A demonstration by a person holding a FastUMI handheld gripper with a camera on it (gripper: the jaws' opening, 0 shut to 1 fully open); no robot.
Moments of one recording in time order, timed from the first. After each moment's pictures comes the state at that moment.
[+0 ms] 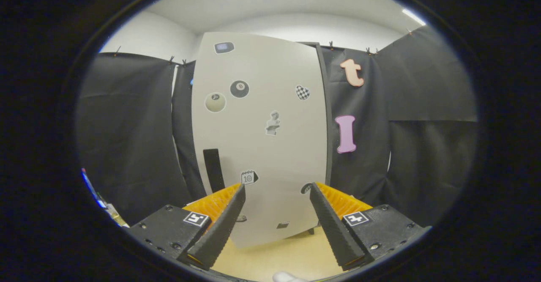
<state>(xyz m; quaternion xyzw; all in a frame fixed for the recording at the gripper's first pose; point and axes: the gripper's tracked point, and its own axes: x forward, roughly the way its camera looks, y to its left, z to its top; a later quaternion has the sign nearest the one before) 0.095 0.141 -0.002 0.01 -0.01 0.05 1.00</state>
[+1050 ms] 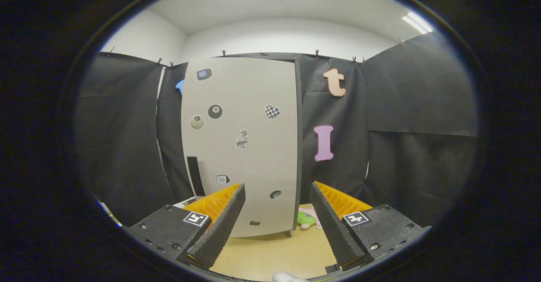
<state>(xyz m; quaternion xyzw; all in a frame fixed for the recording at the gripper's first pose) -0.067 -0.060 0.015 0.01 -0.01 -0.01 1.00</state>
